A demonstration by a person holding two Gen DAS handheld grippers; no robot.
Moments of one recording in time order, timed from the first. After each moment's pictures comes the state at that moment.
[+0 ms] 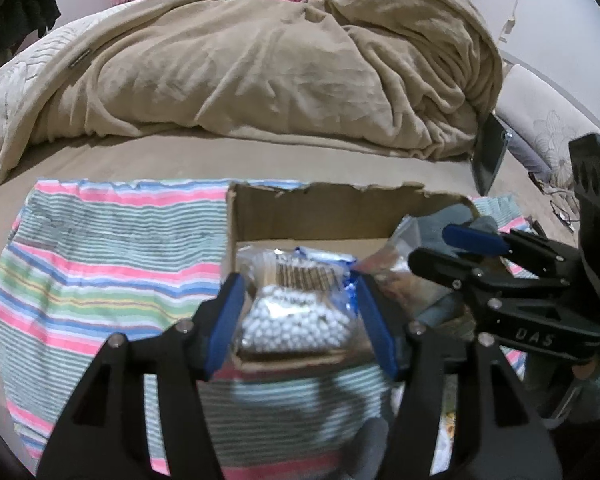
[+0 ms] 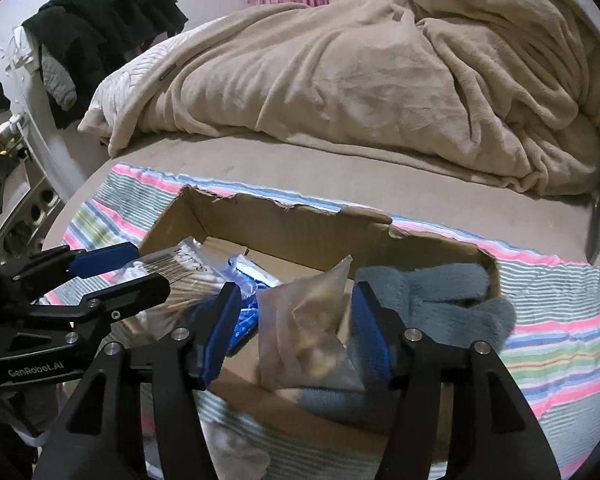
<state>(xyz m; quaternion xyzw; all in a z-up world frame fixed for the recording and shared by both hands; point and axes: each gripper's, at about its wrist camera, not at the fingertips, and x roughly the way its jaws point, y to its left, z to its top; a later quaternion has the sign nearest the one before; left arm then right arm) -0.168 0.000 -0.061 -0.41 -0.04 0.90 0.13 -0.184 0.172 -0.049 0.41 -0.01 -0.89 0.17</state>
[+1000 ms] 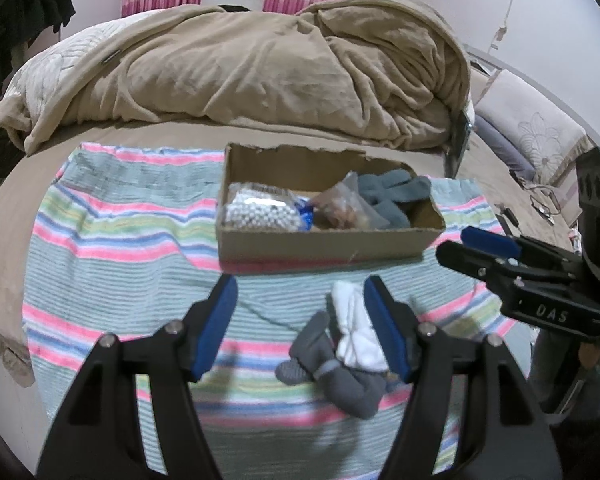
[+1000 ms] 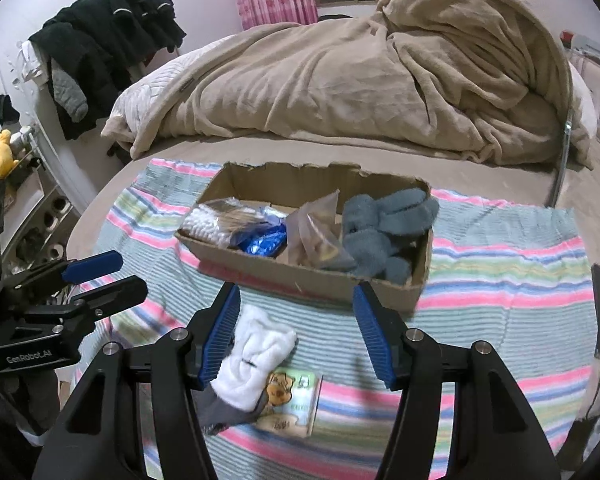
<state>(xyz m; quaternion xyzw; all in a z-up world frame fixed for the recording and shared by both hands) -0.051 0.003 -0.029 -0.41 -0.06 0.90 0.12 -0.070 0.201 -0.013 0.41 -0.03 -0.90 0.16</state>
